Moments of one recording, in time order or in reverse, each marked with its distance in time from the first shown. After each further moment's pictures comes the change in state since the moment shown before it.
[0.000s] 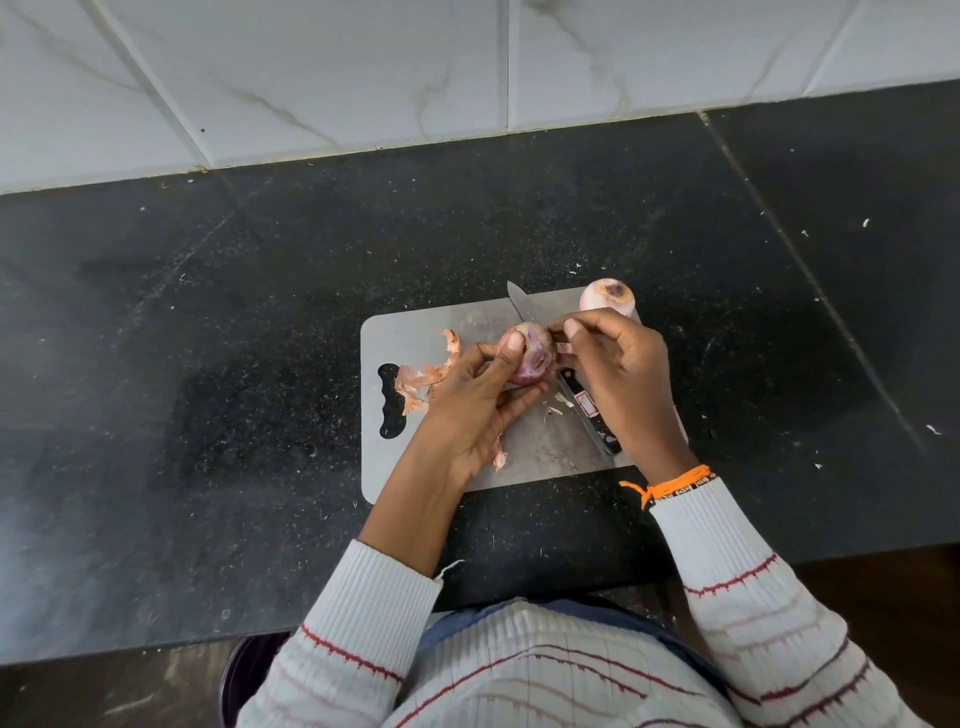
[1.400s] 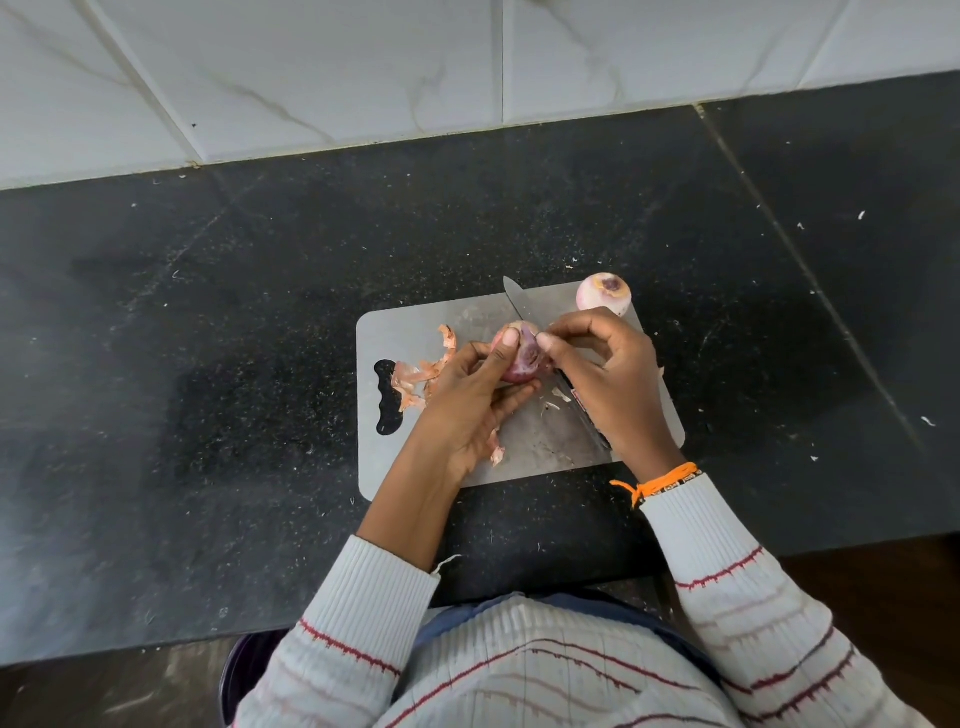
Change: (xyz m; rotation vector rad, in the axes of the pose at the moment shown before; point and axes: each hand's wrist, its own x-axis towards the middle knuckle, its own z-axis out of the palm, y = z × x) left_hand 0.001 -0.001 -0.001 0.042 0.020 0.022; right_hand -0.005 0.001 0.005 0.023 0.000 0.039
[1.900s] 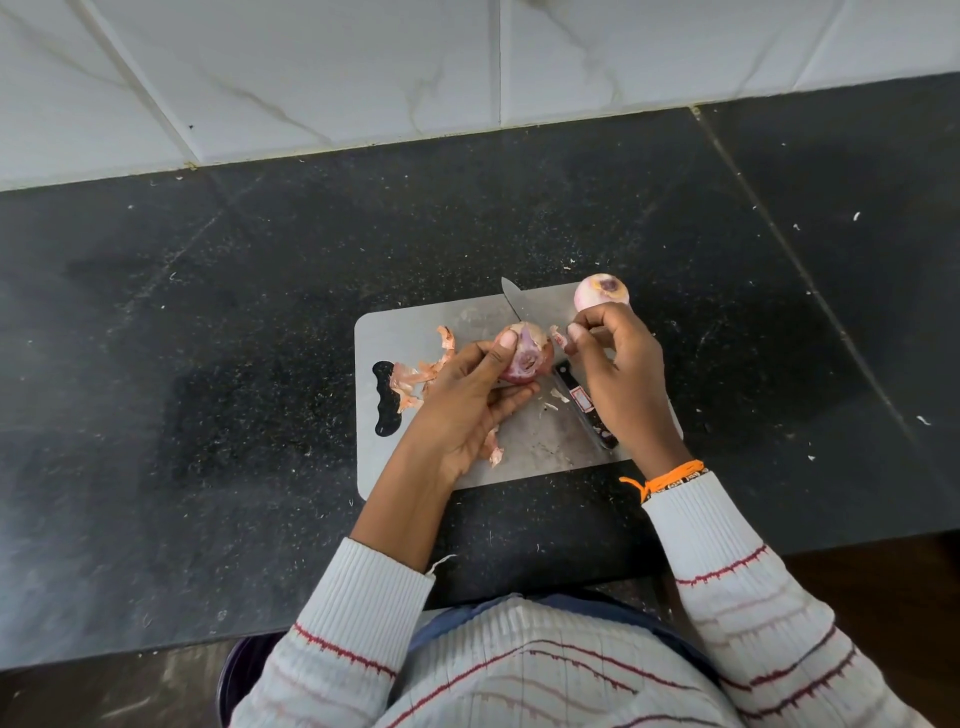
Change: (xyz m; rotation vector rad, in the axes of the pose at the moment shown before) left_hand 0.001 0.001 -0.004 0.036 -0.026 -0.022; right_hand 0.004 0.007 -0.006 -0.228 0.070 -0.031
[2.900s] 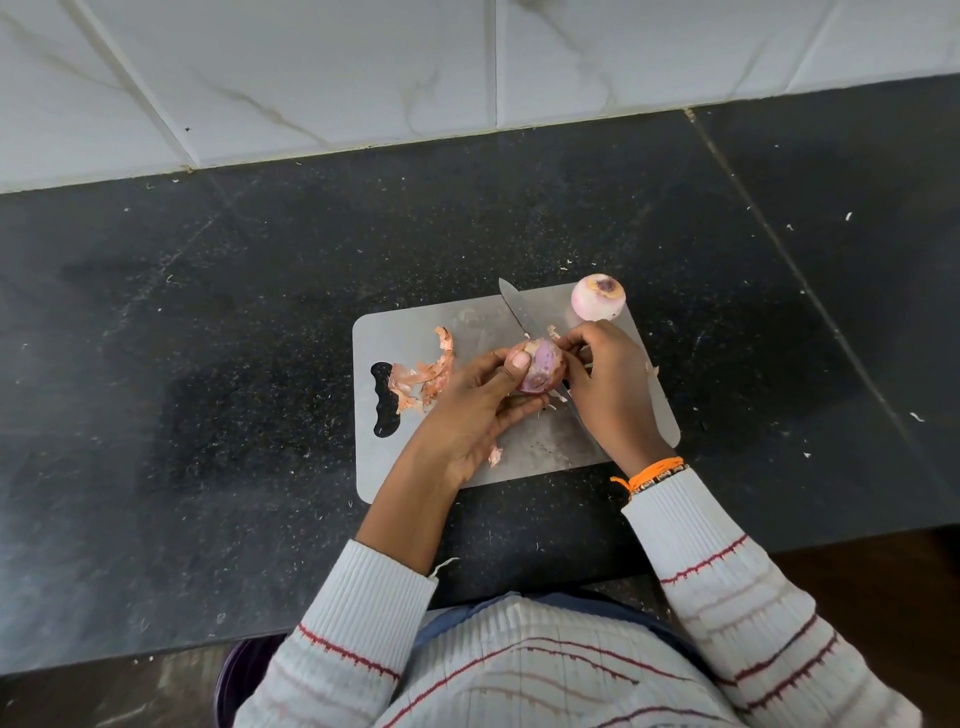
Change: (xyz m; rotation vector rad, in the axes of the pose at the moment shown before) left_hand -0.001 -0.007 0.000 0.087 -0.076 -0.037; right_hand -0.004 0.009 0.010 -0.250 -0.062 -0.024
